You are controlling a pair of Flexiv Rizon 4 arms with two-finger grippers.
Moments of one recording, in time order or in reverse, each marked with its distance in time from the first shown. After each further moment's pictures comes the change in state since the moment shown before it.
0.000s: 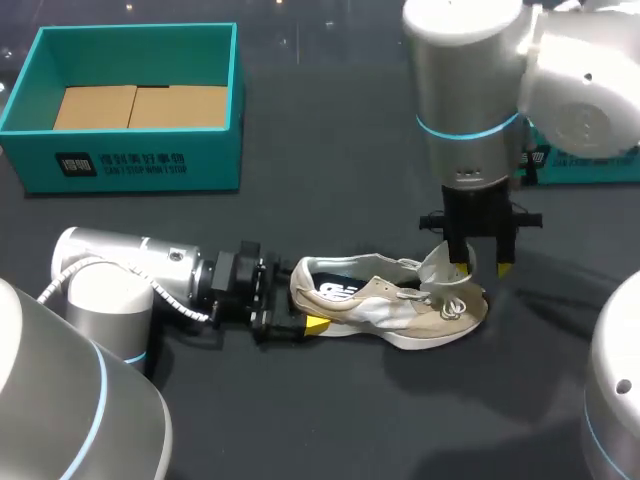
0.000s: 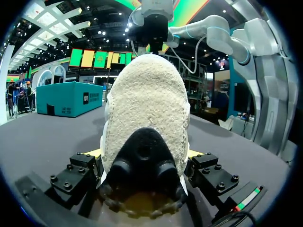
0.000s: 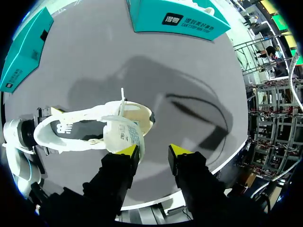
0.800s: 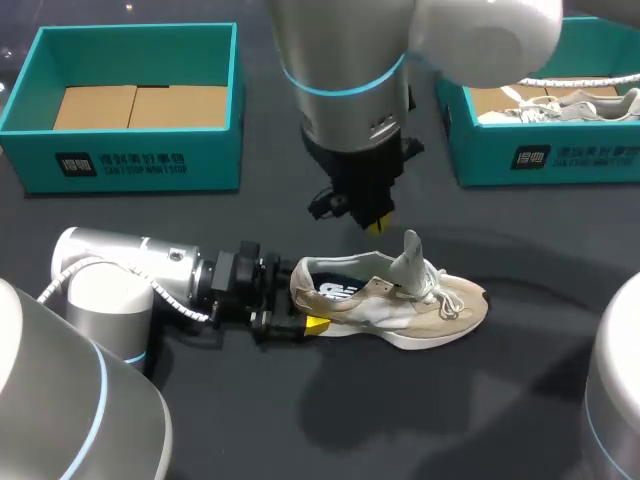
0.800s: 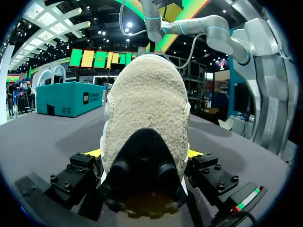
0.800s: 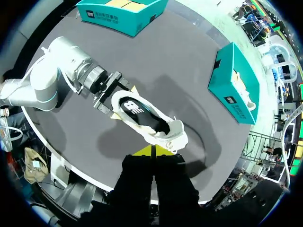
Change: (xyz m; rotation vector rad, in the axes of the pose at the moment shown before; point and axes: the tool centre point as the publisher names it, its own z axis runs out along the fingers) left arm 0.000 0.000 0.000 0.000 0.000 0.000; right arm 0.111 -0.019 -0.108 -0.177 0.060 -0.748
